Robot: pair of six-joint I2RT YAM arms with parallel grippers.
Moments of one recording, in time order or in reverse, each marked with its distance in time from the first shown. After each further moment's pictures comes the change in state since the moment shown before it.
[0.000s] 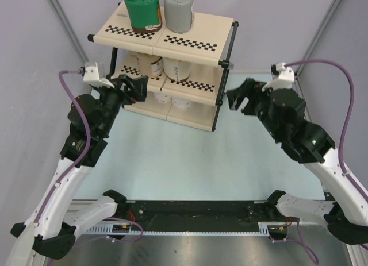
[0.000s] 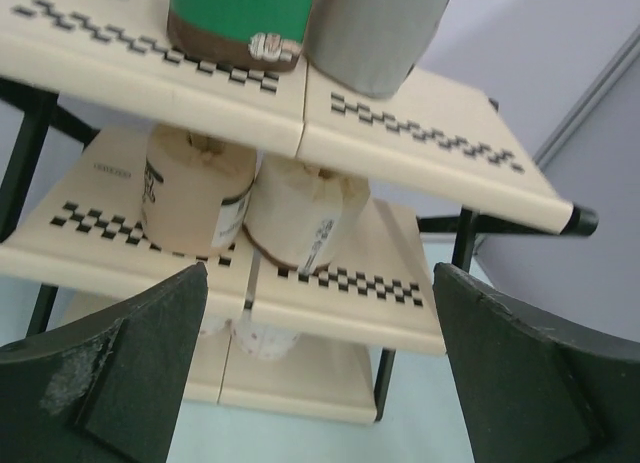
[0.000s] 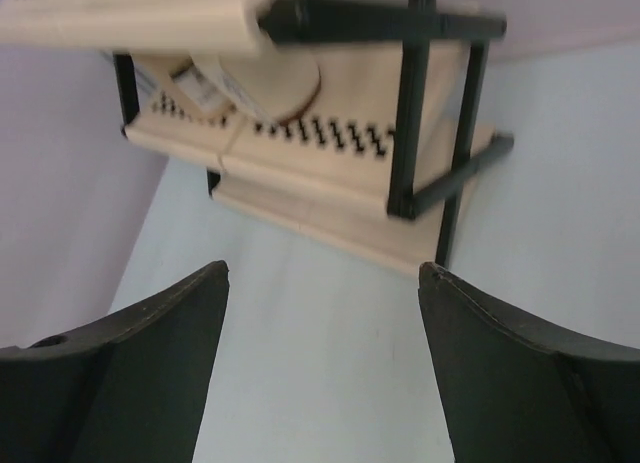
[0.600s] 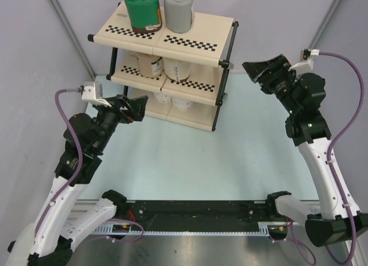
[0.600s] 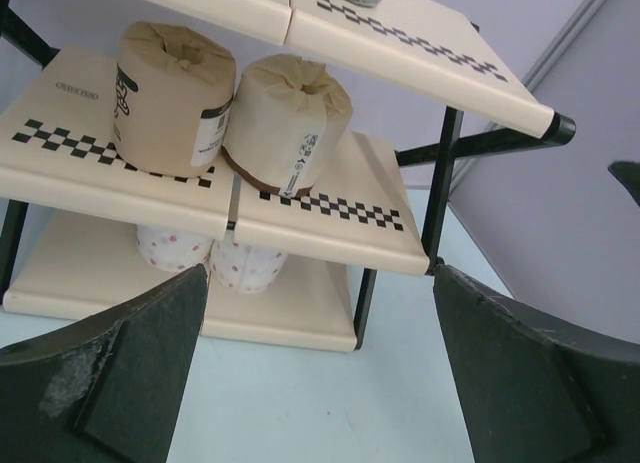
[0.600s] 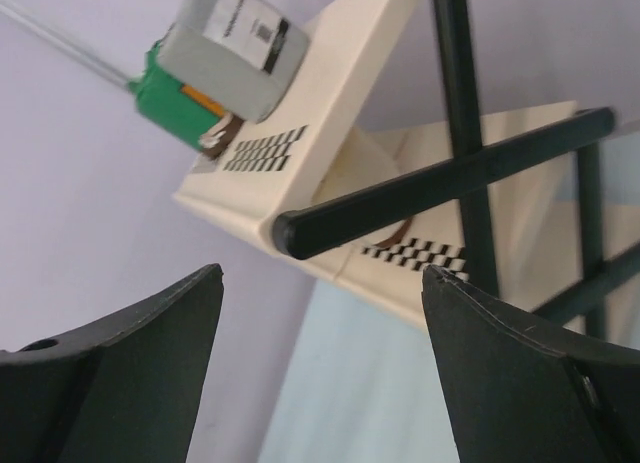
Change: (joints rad) left arm 0.000 -0.197 -0.189 -0.092 0.078 -0.060; right arm -0.576 0.068 -0.121 0.476 -0.613 0.264
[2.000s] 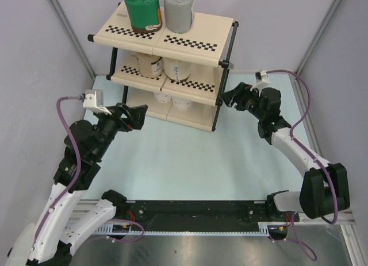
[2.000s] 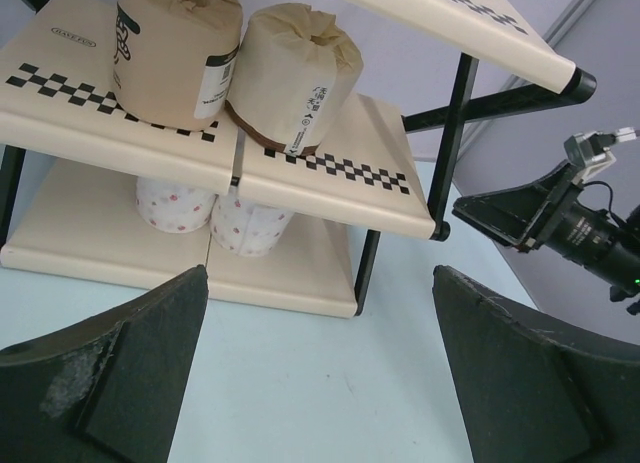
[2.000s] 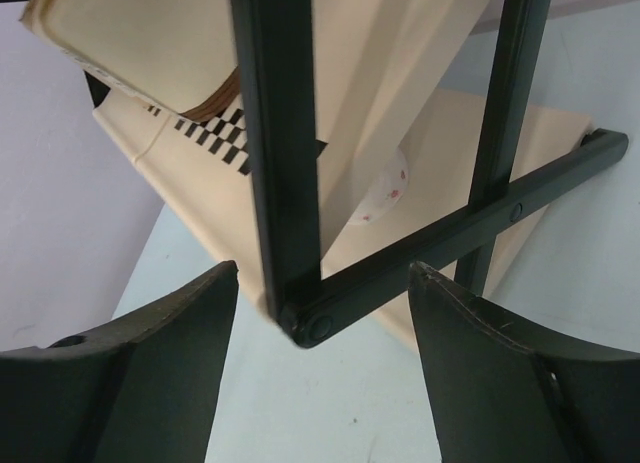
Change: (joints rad) left arm 0.000 -0.068 -0.064 -0.074 0.017 -0.036; right arm 0.043 0.251 -0.400 0.452 -0.147 -0.233
